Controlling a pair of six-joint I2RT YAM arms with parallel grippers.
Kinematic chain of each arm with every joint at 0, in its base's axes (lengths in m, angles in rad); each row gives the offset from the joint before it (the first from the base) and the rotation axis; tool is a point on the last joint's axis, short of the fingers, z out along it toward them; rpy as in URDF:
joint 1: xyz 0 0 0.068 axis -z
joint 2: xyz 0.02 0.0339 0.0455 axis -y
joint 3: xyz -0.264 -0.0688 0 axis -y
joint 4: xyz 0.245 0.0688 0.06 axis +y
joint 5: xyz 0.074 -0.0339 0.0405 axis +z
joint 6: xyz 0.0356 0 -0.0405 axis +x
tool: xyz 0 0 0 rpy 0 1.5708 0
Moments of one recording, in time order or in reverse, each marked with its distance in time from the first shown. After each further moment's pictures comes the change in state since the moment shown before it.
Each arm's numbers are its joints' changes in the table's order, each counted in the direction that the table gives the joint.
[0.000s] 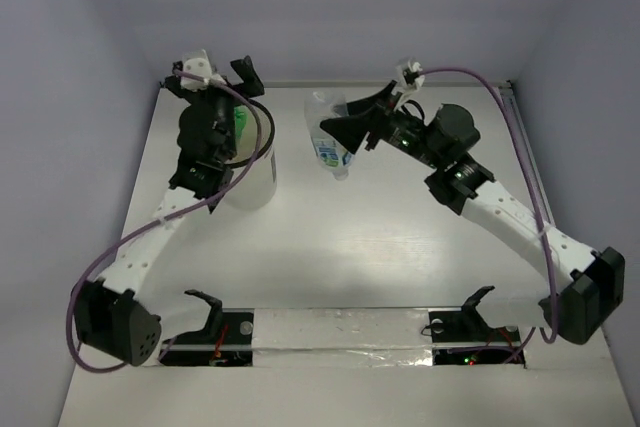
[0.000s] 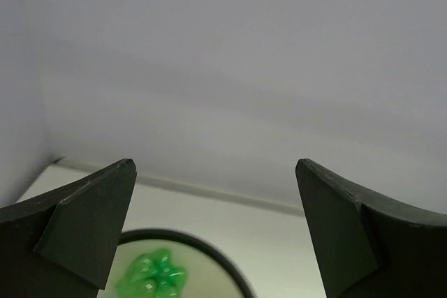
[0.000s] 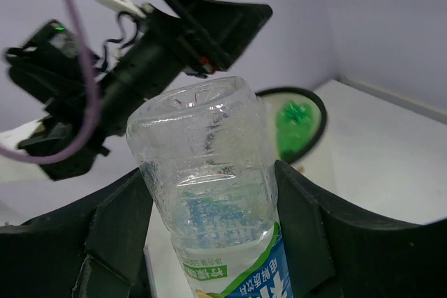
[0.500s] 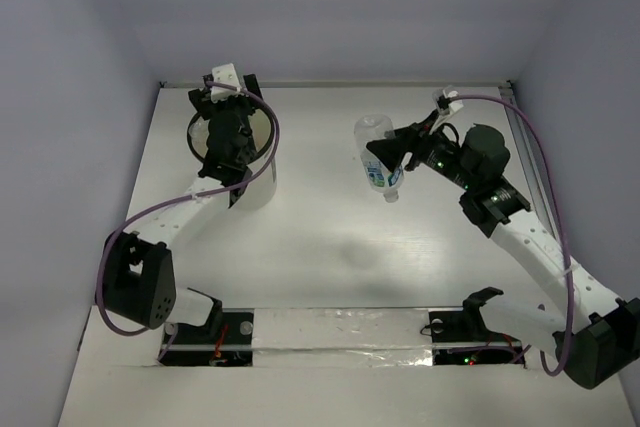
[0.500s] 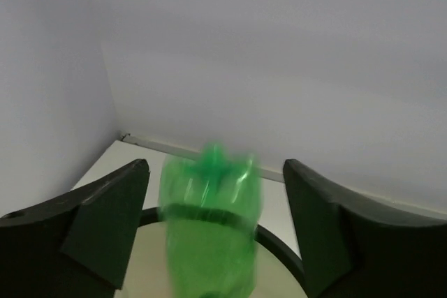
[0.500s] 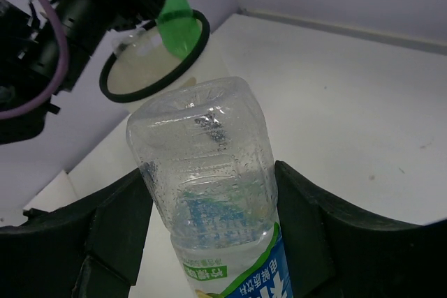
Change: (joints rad) left arm 0.000 -0.163 -0.083 -0.226 0.143 0.153; right arm 0.184 0.193 -0.198 0.251 0.010 -0.102
